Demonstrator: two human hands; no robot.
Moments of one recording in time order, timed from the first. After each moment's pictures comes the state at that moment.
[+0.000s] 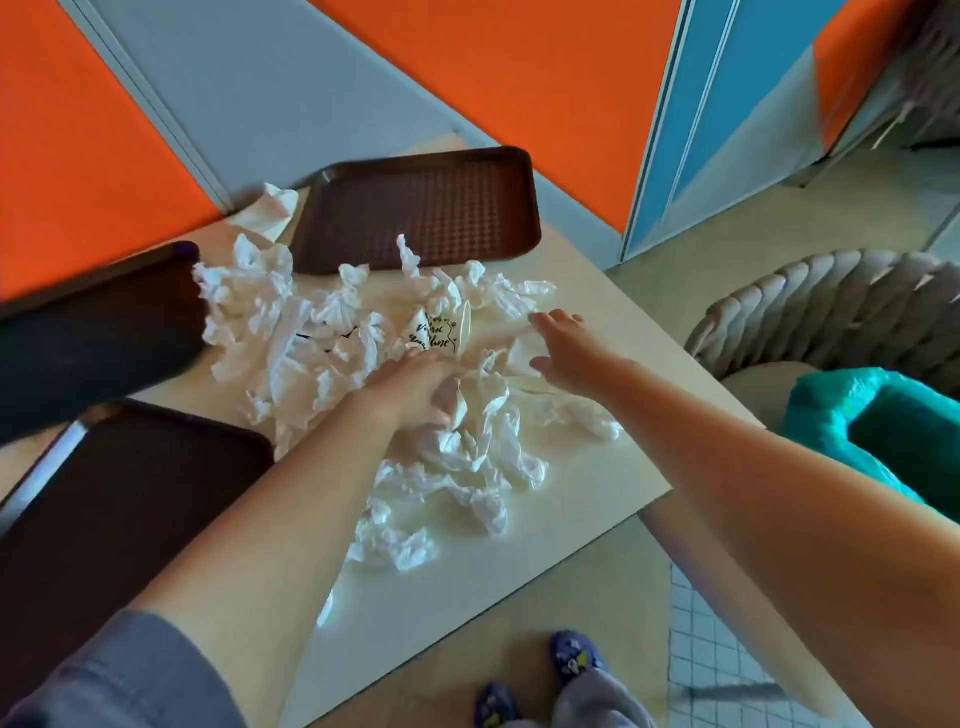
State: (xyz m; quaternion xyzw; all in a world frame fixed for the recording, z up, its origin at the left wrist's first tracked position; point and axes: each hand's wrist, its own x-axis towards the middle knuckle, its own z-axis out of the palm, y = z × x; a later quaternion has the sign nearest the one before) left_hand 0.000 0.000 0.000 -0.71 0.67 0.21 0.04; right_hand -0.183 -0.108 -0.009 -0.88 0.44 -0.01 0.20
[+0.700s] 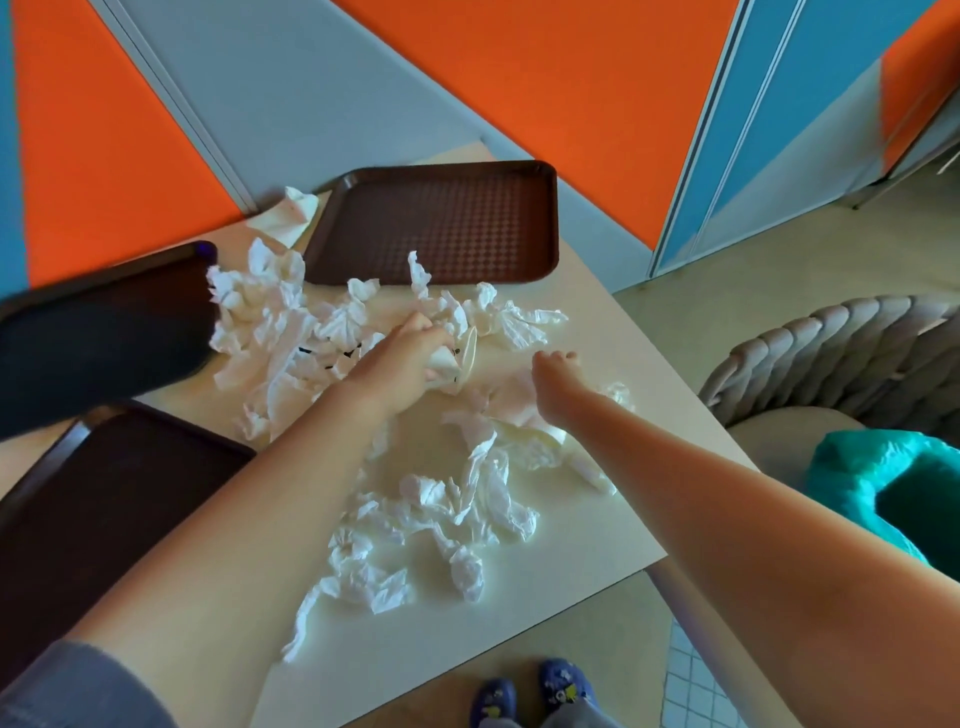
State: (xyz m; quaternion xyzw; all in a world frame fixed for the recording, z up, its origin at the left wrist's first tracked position) left_hand 0.006 -0.034 0.027 -0.78 0.59 0.19 -0.11; right_hand -0.157 -0.131 -0.024 -0.88 0.44 0.10 0.16
